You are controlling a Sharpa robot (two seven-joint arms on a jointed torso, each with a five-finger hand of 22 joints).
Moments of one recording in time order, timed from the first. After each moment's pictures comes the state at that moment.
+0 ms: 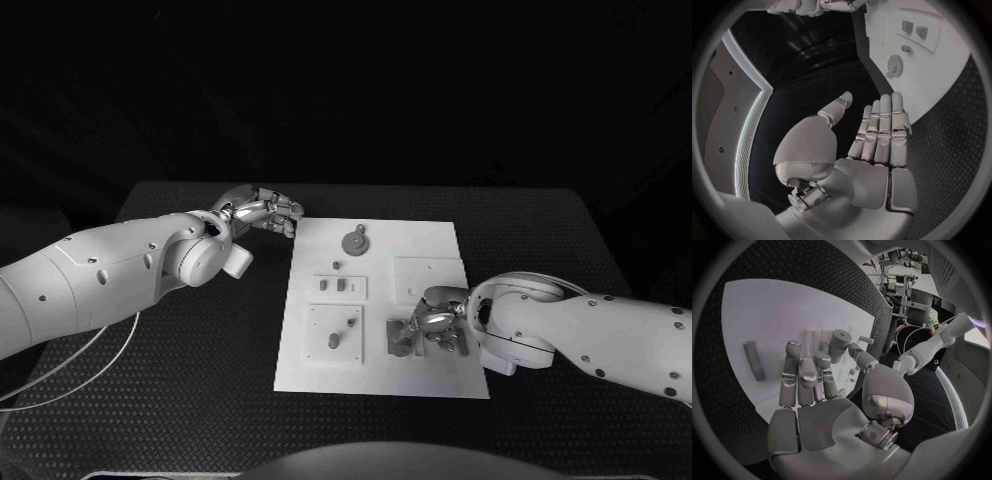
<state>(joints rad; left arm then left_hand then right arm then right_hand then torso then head) 1.20 -0.78 -0.11 1.19 -0.33 -0.14 0.22 1.02 -0.07 0.51 -0.25 0.06 0.83 0.19 0.29 0.49 1.07 0.15 0.07 0.27 0.99 0.07 0.51 0.73 0.05 1.07 -0.03 0.08 1.05 1.17 -0.81 -0.22 1.64 -1.01 -0.02 -0.48 0.67 -0.17 0.64 -0.18 0.08 1.00 0.09 0.29 0.72 1.11 -0.02 1.11 1.14 1.21 -0.12 1.49 0.87 0.25 1.11 0.00 0.79 1.31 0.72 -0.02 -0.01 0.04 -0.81</state>
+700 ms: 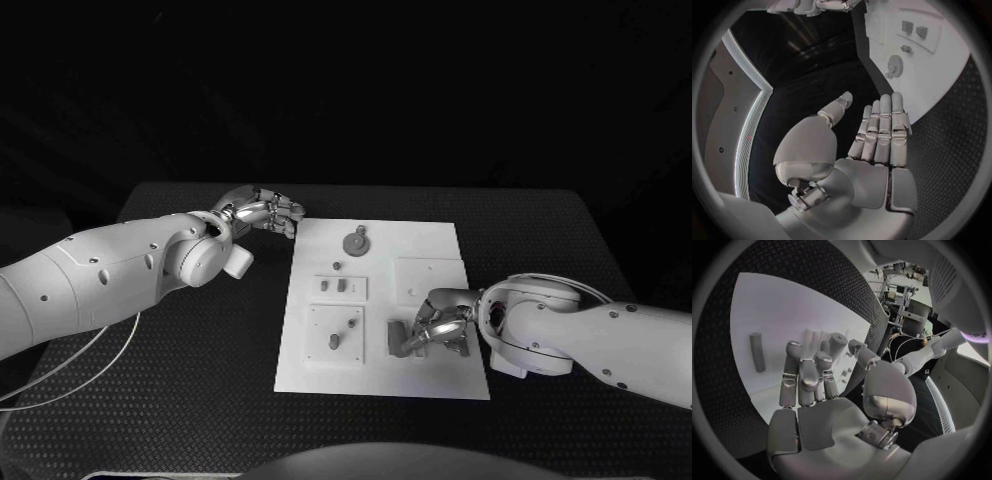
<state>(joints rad) 1.20 -0.78 -0.11 1.19 -0.33 -0.14 0.22 1.02 -0.07 0.51 -0.25 0.06 0.83 0.19 0.29 0.49 1.07 0.15 0.07 0.27 0.99 0.07 0.51 0.73 0.05 1.07 -0.03 0.07 1.05 1.17 -0.86 -0.22 1.68 -1.12 0.02 -0.39 0.77 -0.22 0.67 -0.16 0.08 1.03 0.07 0.30 0.74 1.14 -0.04 1.12 1.13 1.26 -0.14 1.50 0.92 0.25 1.13 -0.01 0.80 1.31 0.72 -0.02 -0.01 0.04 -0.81</state>
